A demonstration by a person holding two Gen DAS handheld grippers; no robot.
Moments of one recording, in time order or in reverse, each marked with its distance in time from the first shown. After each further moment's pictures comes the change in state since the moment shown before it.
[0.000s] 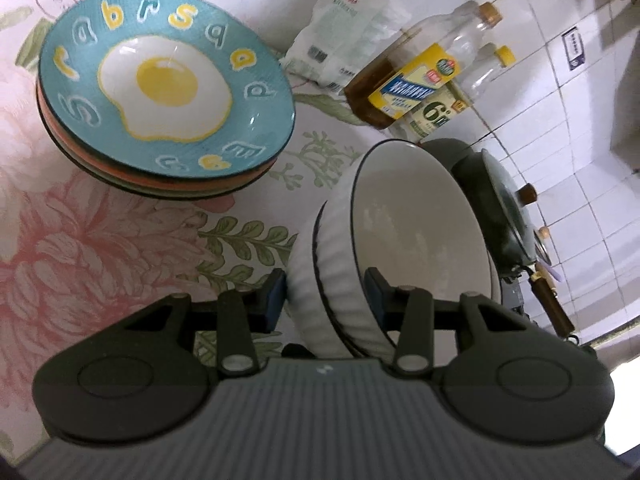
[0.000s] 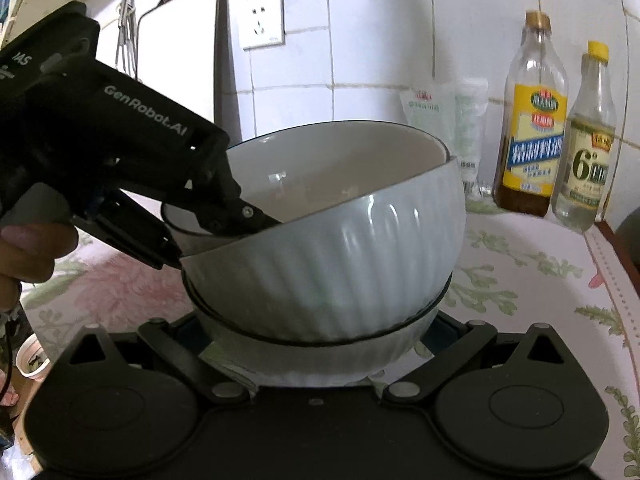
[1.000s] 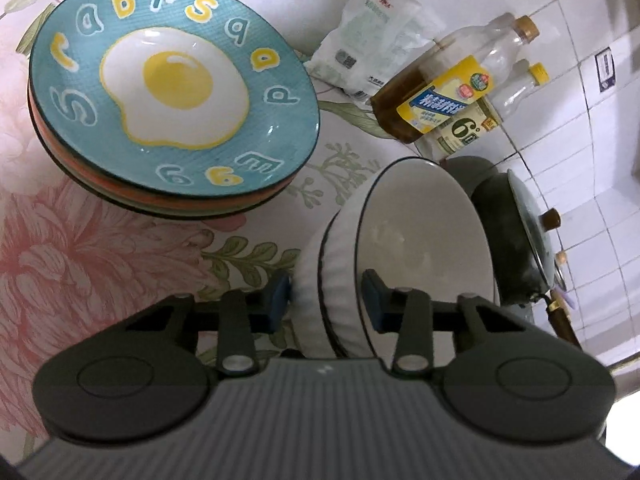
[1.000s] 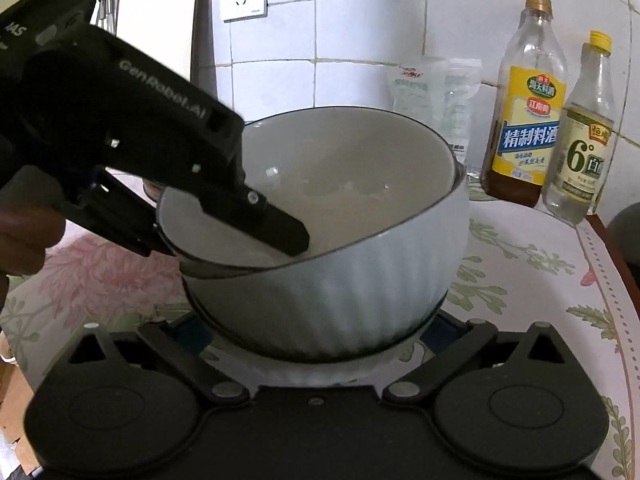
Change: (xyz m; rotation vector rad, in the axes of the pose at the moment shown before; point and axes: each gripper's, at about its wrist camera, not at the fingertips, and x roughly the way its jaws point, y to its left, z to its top) left arm 0.027 0.002 0.012 -0.060 -0.015 0.056; right arm 0.019 0.000 0.001 -0.020 0.088 -0.066
